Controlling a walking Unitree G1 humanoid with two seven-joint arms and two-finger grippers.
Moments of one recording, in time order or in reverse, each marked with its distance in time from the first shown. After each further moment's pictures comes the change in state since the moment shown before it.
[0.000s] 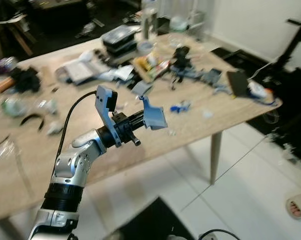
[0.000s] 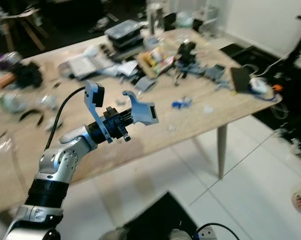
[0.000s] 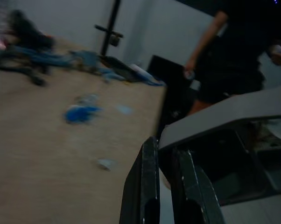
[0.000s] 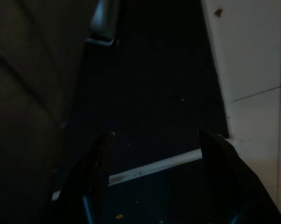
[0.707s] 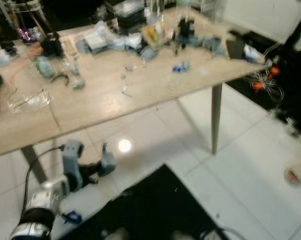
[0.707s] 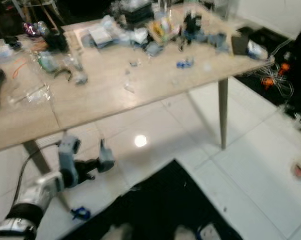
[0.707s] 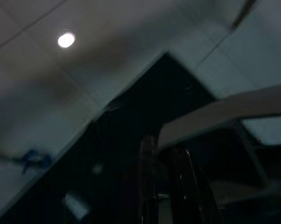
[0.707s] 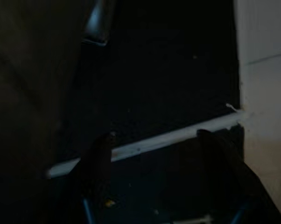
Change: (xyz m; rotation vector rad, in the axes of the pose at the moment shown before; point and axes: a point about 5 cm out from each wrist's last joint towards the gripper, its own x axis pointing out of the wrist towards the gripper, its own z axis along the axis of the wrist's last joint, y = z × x) left arm -0.172 0.068 -0.141 -0.147 0.677 0.830; right arm -0.001 -0.001 0.008 -0.070 -0.014 0.010
